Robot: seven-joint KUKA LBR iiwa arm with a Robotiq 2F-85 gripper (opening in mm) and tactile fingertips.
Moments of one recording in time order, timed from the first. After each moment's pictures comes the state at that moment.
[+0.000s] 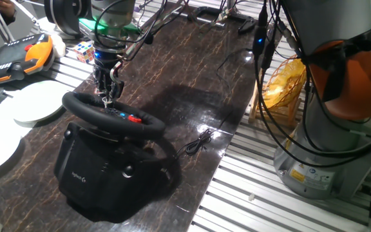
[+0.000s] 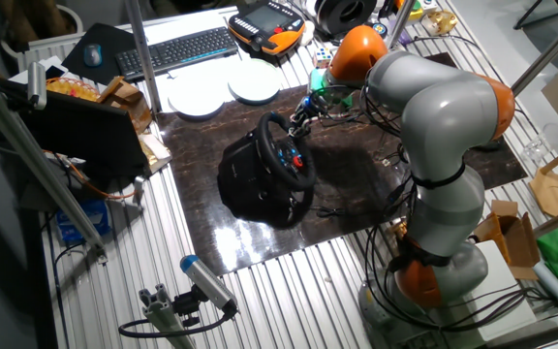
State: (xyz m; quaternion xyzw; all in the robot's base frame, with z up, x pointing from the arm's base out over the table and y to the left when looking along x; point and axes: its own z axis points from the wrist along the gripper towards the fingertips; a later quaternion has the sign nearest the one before) arm 0.597 0.124 0.130 -0.83 -0.53 -0.13 0.15
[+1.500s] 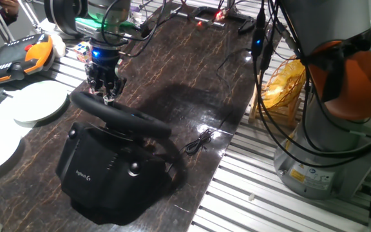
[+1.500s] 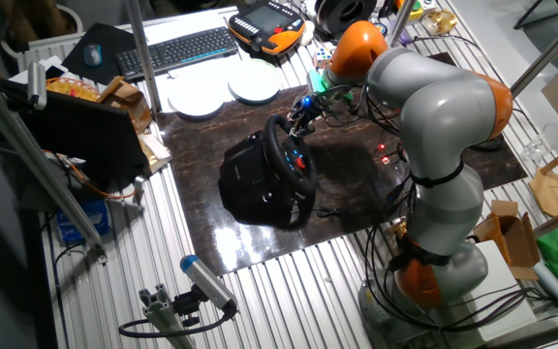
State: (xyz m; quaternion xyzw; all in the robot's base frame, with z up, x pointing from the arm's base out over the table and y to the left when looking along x) arm 0.602 0.132 0.140 -0.74 -0.64 -0.15 0.14
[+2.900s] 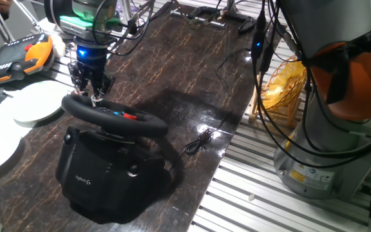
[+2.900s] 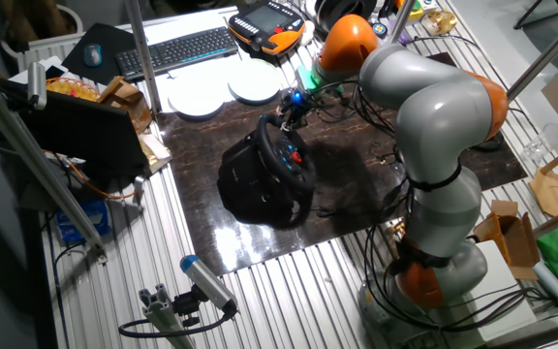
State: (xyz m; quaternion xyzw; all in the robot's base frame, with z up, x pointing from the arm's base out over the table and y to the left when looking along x) arm 0.620 0.160 0.161 -0.69 -0.69 -0.17 0.11
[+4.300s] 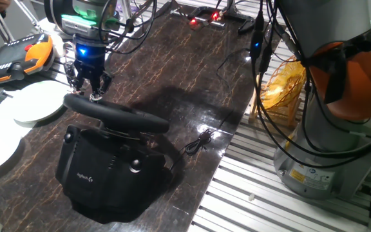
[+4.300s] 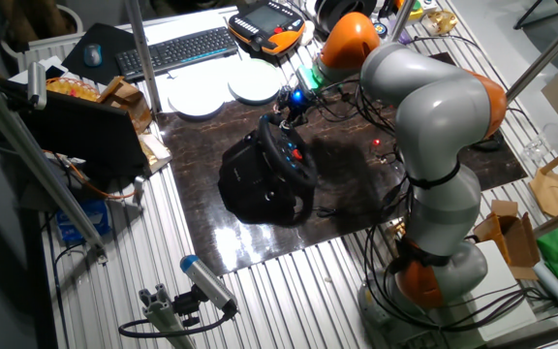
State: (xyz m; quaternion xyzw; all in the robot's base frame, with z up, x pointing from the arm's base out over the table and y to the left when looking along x) arm 0.625 0.162 0.162 -0.63 -0.75 -0.19 0.11
